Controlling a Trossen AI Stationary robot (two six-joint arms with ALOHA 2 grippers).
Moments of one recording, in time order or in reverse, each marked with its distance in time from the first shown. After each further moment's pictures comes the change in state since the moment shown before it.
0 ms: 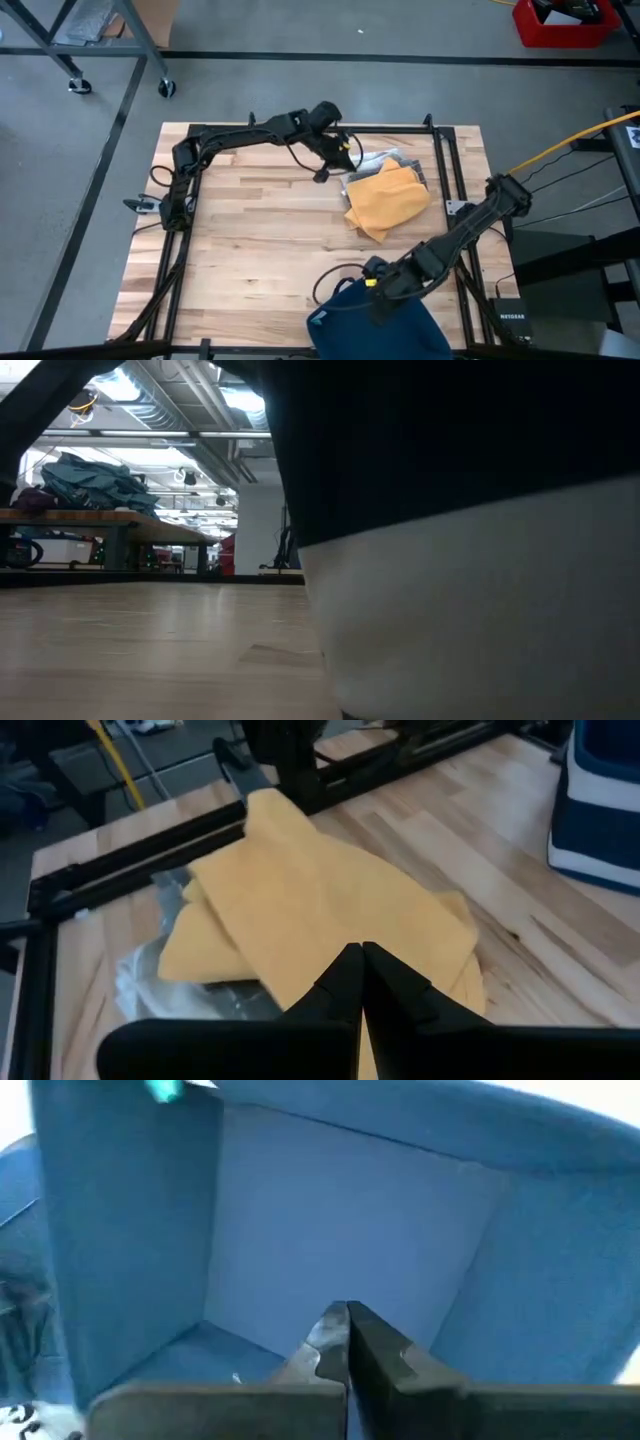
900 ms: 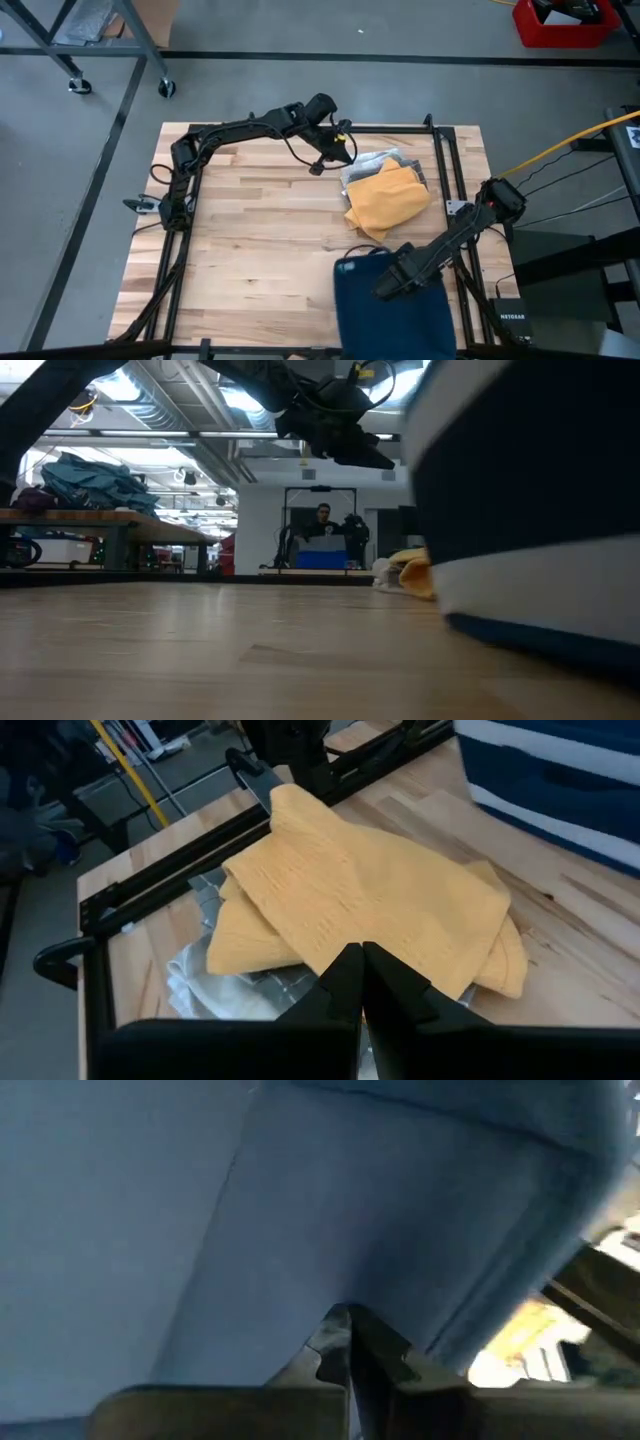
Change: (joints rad) left arm 0.063 0.000 0.000 -0.009 0.028 0.167; right arm -0.001 0.067 -0.263 -0.417 -0.276 0.175
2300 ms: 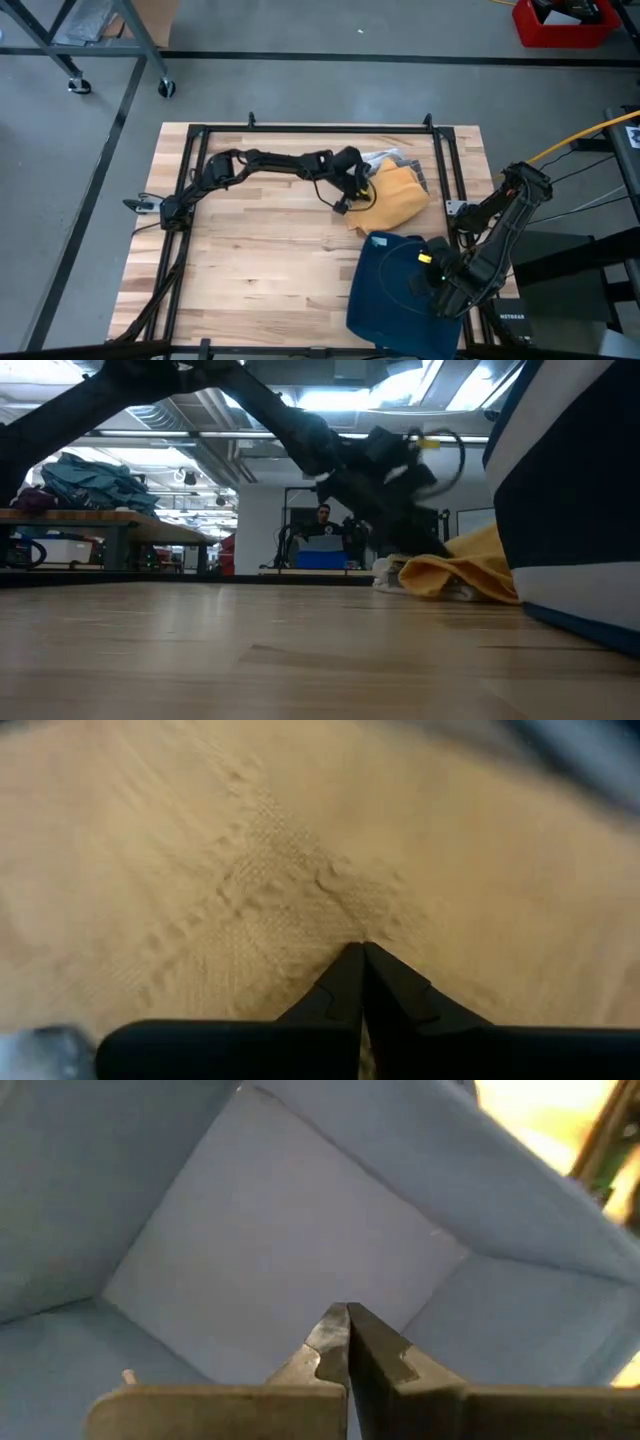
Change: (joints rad) left arm -0.194 0.318 0.001 0.325 -0.211 -0.145; right arm 0.284 -0.270 0.078 0.019 0.537 0.560
